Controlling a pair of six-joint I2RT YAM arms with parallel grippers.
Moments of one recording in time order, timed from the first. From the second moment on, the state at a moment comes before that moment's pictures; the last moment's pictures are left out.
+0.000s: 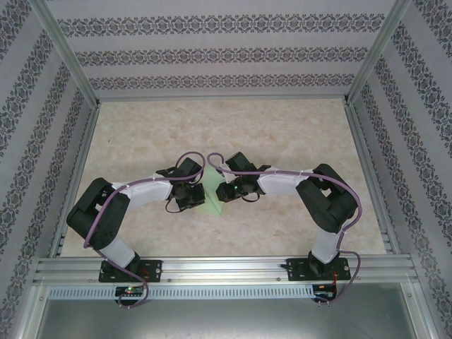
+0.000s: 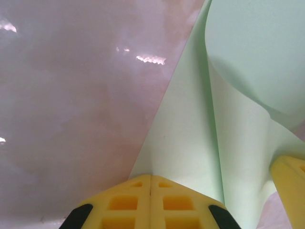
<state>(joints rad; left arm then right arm) -0.61 1.62 0.82 -0.44 0.22 -0.93 0.72 1.81 0.97 -0.21 -0.38 0.31</state>
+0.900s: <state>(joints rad) -0.61 1.62 0.83 -0.45 0.20 -0.92 0.72 1.83 0.98 -0.21 -0.37 0.31</state>
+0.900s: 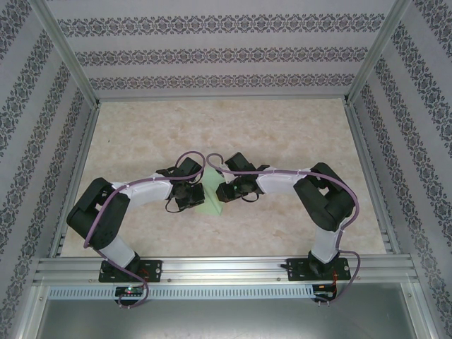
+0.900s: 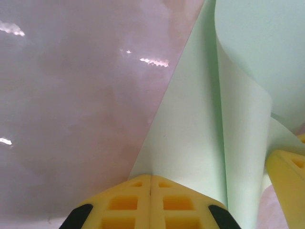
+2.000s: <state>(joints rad) -0.61 1.62 0.84 -0.48 0.17 -0.88 0.70 1.82 0.98 -0.17 -0.41 0.31</state>
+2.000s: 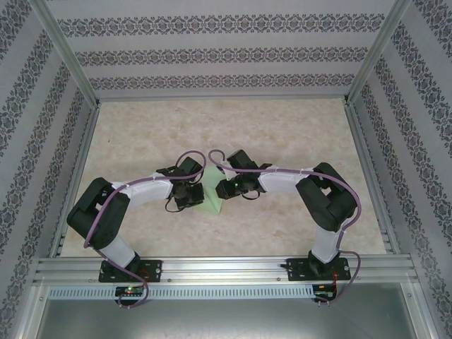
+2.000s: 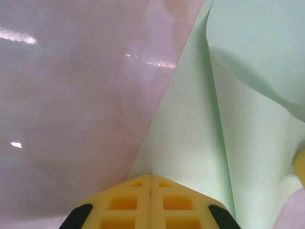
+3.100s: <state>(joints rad) -0.61 1.63 0.85 -0.48 0.17 -0.87 0.70 1.87 1.02 -0.20 -0.44 0.31</state>
